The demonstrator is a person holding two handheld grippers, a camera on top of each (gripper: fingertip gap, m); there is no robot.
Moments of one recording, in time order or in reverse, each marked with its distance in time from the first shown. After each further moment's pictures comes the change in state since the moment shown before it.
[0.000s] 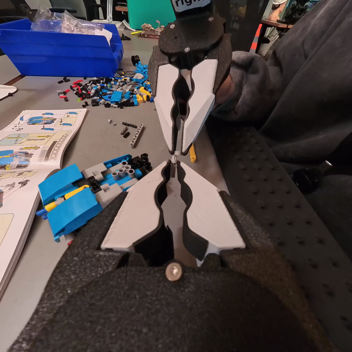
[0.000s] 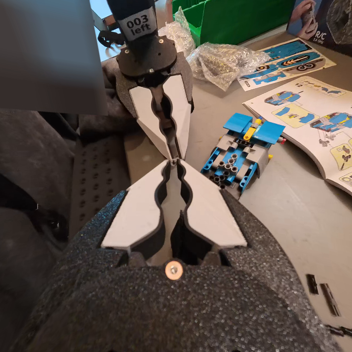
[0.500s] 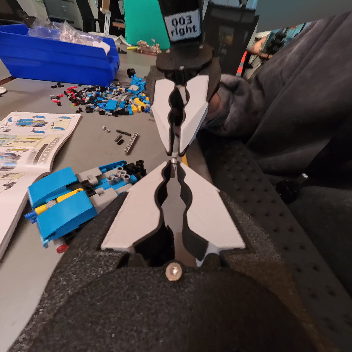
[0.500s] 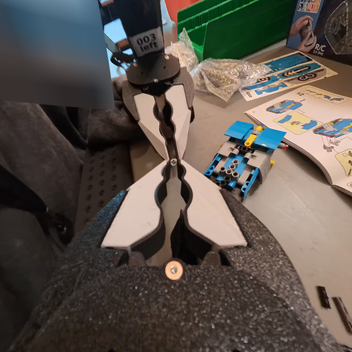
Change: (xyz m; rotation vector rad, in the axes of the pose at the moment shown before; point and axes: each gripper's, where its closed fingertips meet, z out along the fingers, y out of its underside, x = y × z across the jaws) left arm 0.003 -0.009 -0.004 0.064 0.042 -0.066; right arm -0.001 -0.007 -0.002 0.076 -0.045 0.027
